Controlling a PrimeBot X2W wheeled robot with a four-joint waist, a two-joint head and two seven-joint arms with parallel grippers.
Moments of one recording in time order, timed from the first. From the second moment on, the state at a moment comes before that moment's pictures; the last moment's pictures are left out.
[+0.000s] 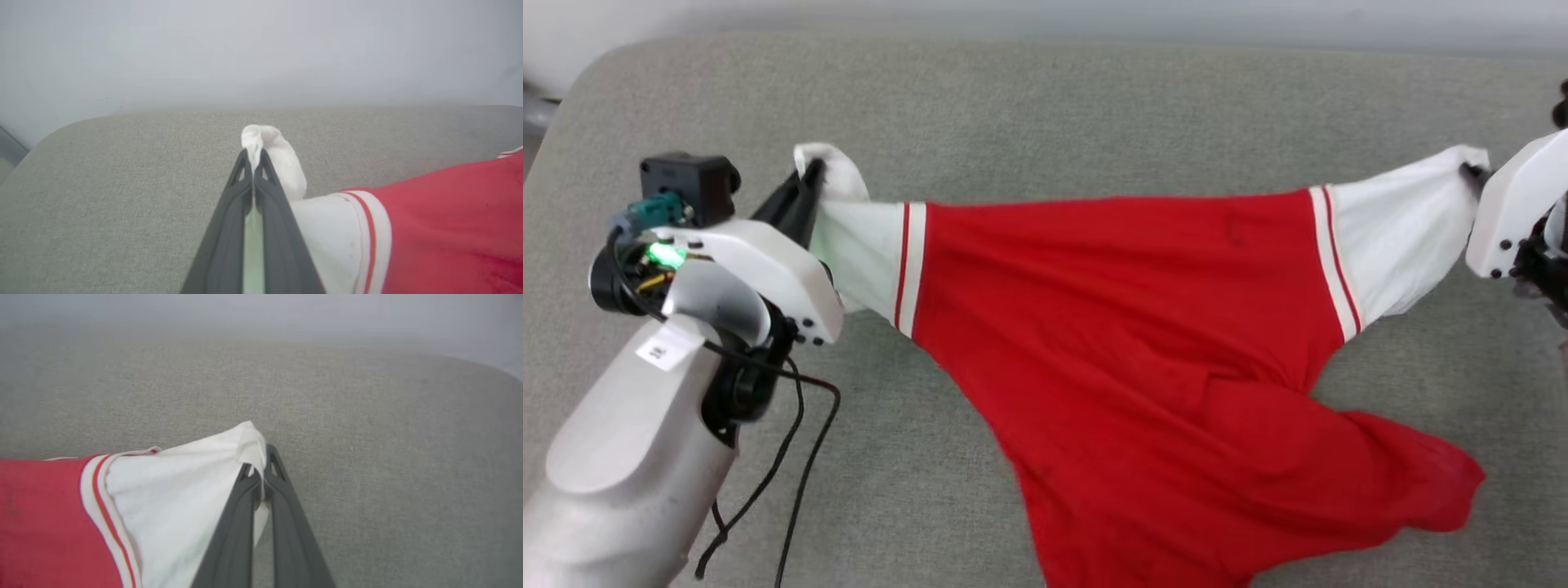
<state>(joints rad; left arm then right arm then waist) -0.64 0.53 -0.51 0.26 -0.74 0.14 0.05 -0.79 -0.32 -0.01 0.61 0.30 0.13 0.56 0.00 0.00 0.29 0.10</state>
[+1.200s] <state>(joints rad) -1.58 0.47 -0.43 0.85 -0.61 -0.02 -0.25 -1.48 -0.29 -0.19 0.64 -0.01 0.13 0.14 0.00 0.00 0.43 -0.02</state>
